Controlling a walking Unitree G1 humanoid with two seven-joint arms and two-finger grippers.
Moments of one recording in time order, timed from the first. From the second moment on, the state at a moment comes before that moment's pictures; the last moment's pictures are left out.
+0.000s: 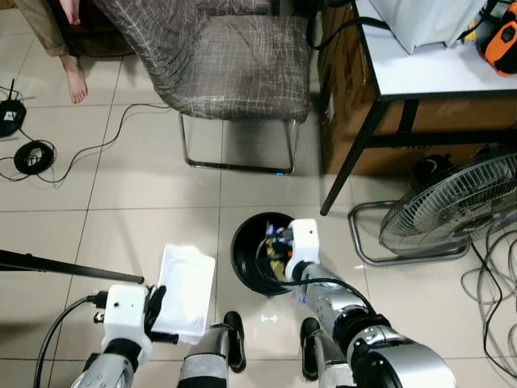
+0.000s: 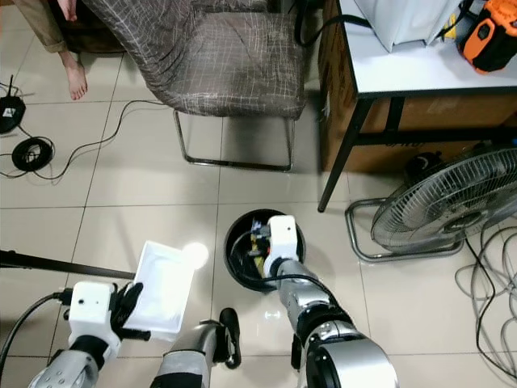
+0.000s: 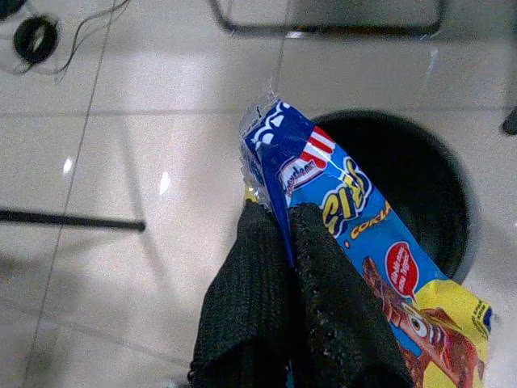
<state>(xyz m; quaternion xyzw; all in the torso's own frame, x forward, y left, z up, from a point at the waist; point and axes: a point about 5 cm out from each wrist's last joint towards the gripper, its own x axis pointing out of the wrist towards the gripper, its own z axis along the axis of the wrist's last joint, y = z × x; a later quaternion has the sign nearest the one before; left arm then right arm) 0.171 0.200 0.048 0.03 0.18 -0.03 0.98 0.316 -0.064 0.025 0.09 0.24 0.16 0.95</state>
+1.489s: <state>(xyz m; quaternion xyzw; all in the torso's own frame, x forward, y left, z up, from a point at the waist) 0.163 0.199 0.047 0.03 0.19 -0.03 0.98 0.329 -0.059 0.043 0.10 0.20 0.17 0.96</state>
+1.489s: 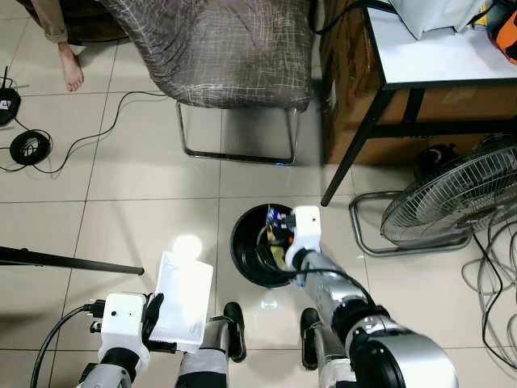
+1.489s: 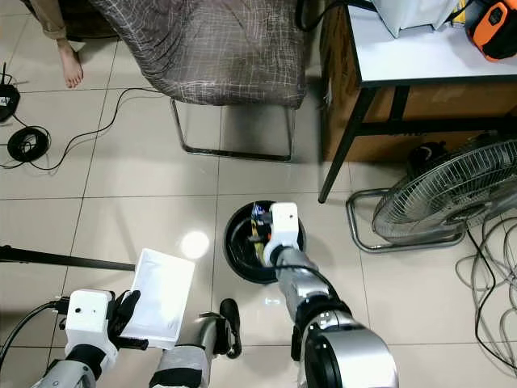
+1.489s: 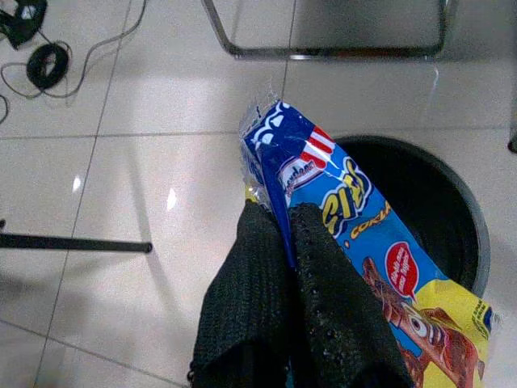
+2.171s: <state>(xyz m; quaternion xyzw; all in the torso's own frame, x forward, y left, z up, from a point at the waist) 0.163 0.199 0.048 0.04 0.19 -0.03 0.98 0.332 -0.058 0.048 0.11 0.19 0.18 0.96</state>
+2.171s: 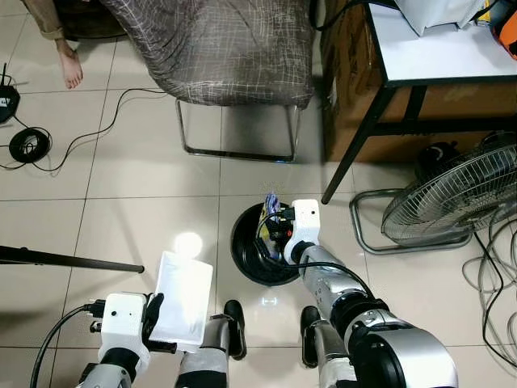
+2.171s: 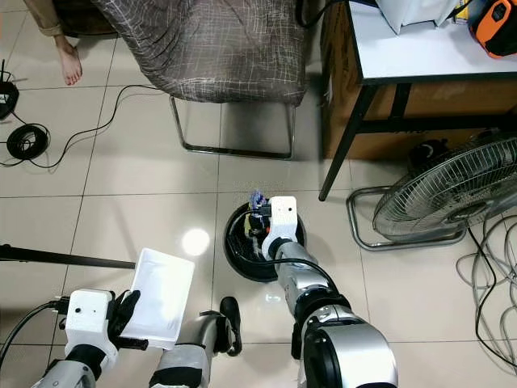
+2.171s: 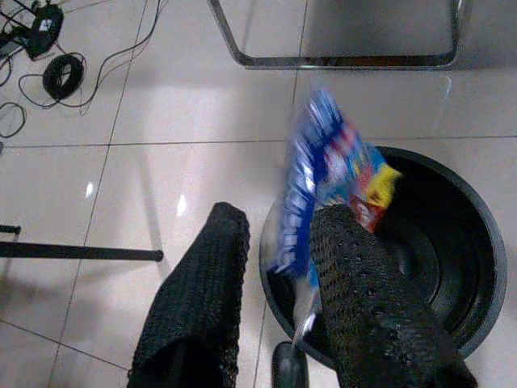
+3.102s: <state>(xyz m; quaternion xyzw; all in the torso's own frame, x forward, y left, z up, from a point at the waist) 0.200 0.173 0.046 0.00 0.17 -0.07 0.98 0.331 -0.099 0.035 0.03 0.21 0.14 0.97</state>
